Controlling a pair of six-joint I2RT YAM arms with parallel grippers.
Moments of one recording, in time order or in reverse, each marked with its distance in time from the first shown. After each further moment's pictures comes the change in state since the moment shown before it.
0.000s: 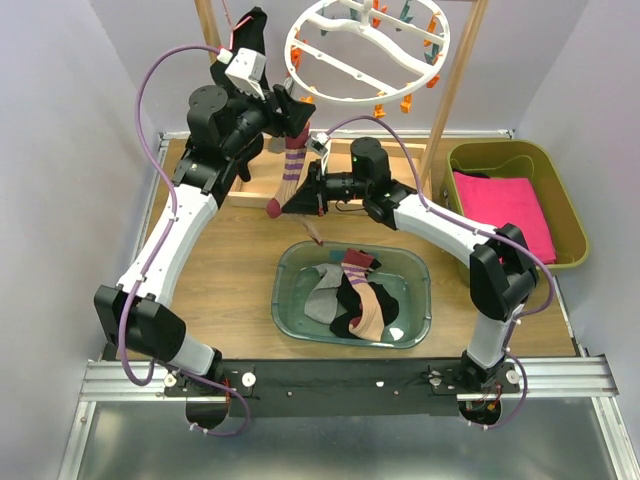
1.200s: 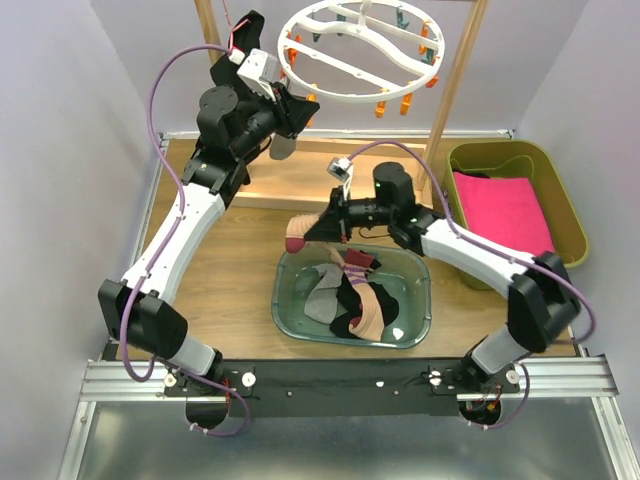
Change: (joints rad) left arm -0.043 0.042 0.013 0.049 0.033 -0.038; right arm 0.000 -0.231 -0.291 -0.042 0.033 0.018
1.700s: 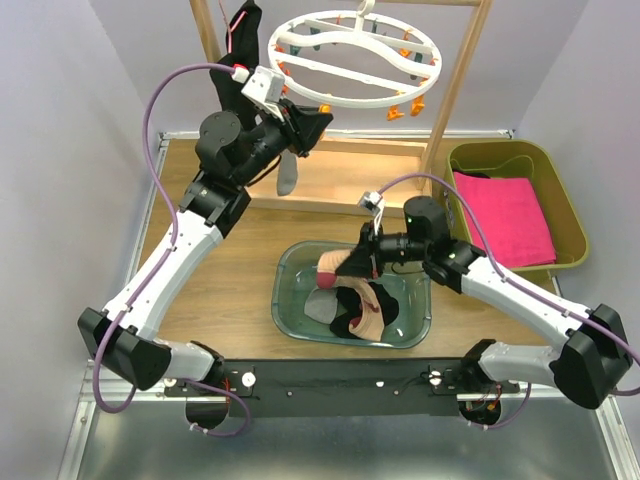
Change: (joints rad) left arm -0.142 -0.176 -0.118 0.045 -0.121 0.025; right arm 0.000 -0.390 -0.292 -0.195 0.077 0.017
